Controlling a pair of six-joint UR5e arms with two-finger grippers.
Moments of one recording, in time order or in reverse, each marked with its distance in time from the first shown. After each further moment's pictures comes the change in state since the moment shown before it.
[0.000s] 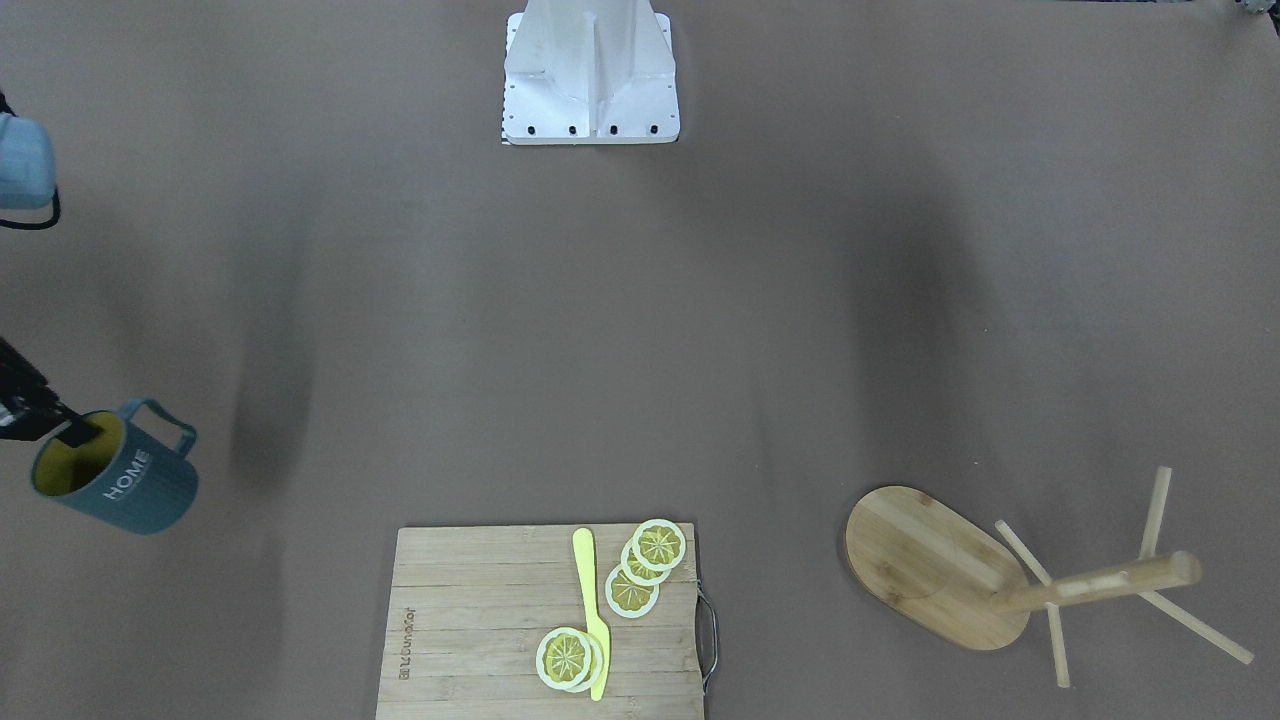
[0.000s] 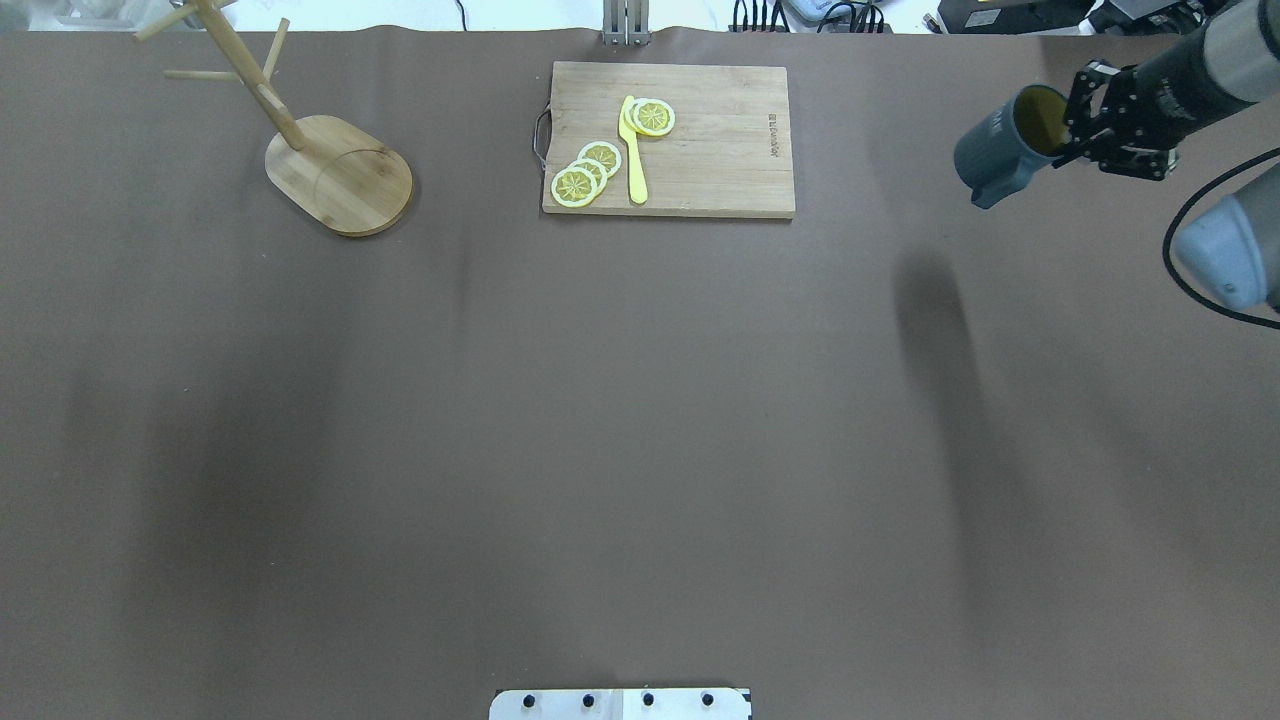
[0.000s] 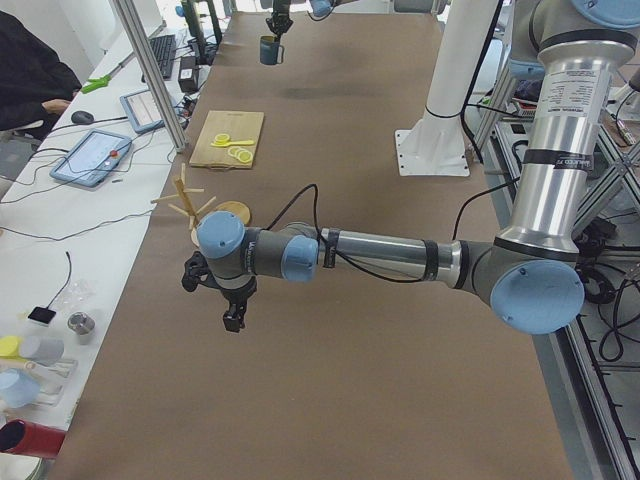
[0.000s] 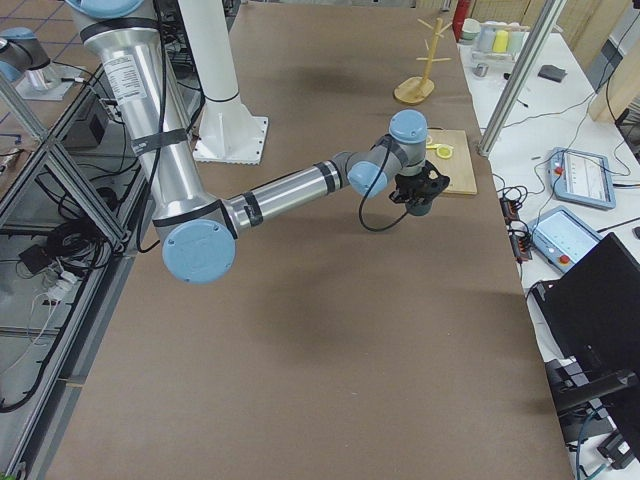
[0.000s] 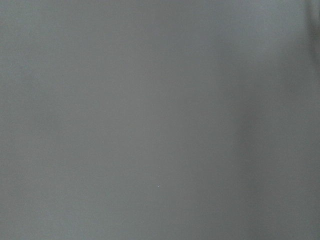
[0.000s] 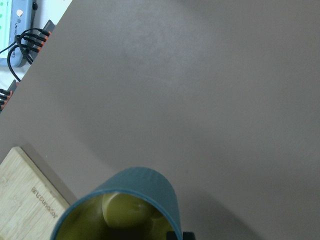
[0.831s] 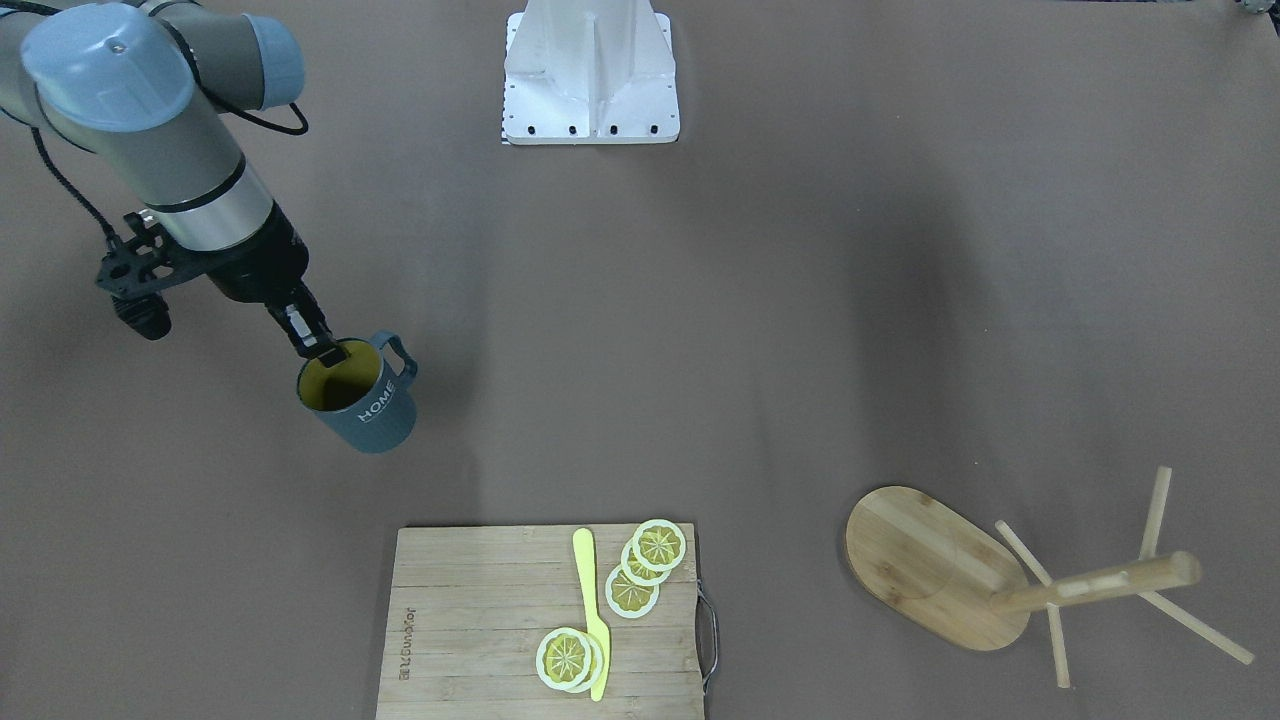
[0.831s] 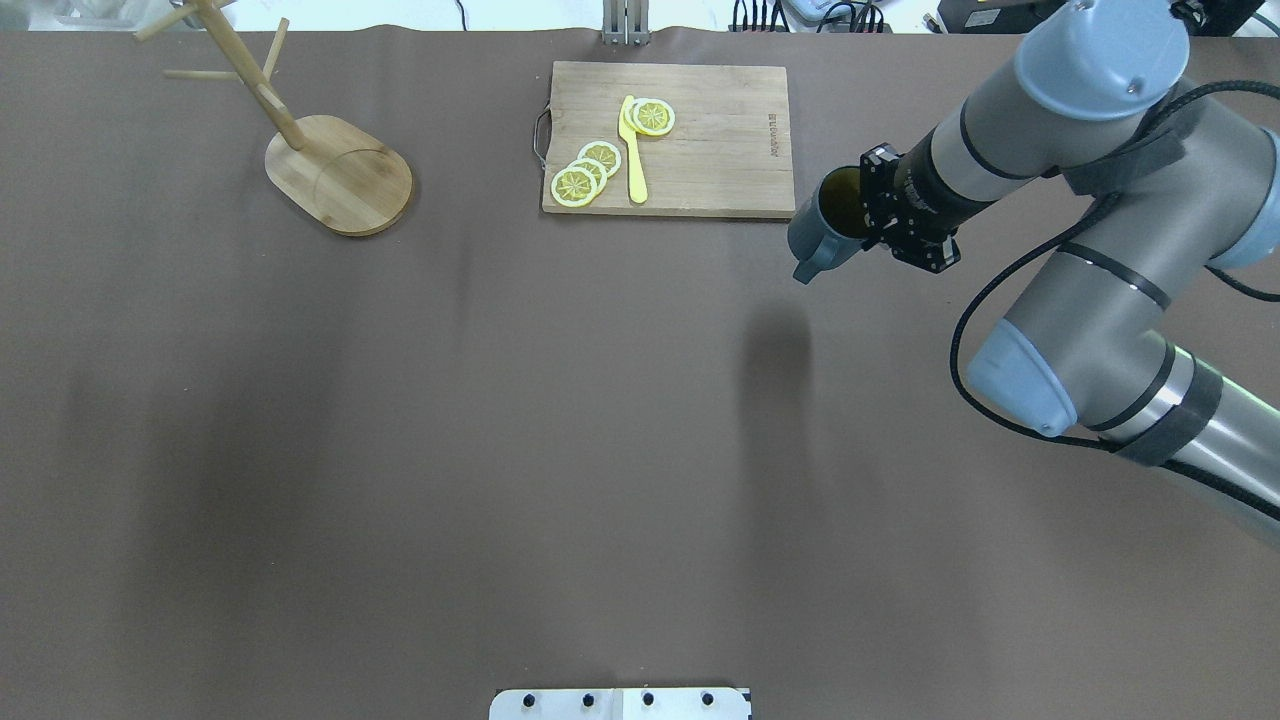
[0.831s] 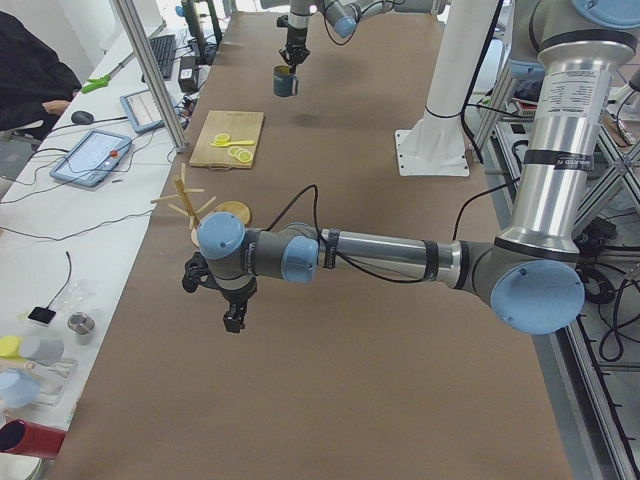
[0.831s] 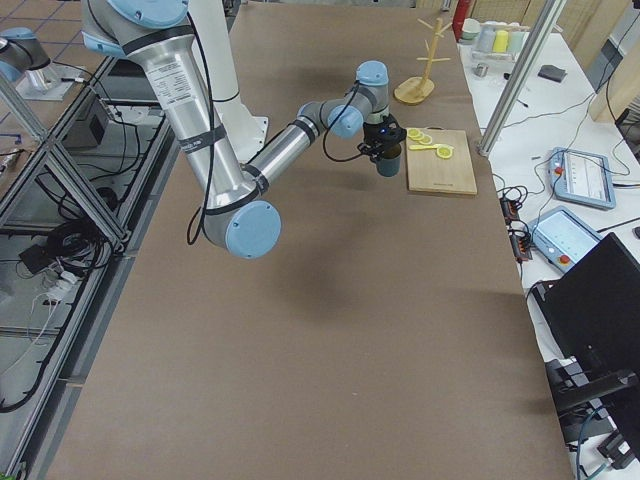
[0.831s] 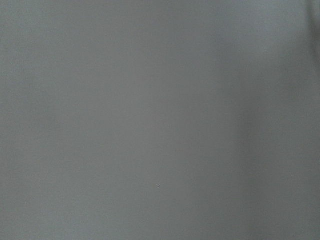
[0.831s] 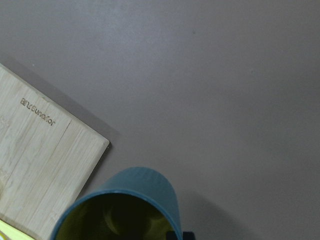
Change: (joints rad) left arm 0.000 0.001 0.001 0.000 0.000 0.000; right arm -0.307 0.161 0.166 -0.302 -0.233 0.364
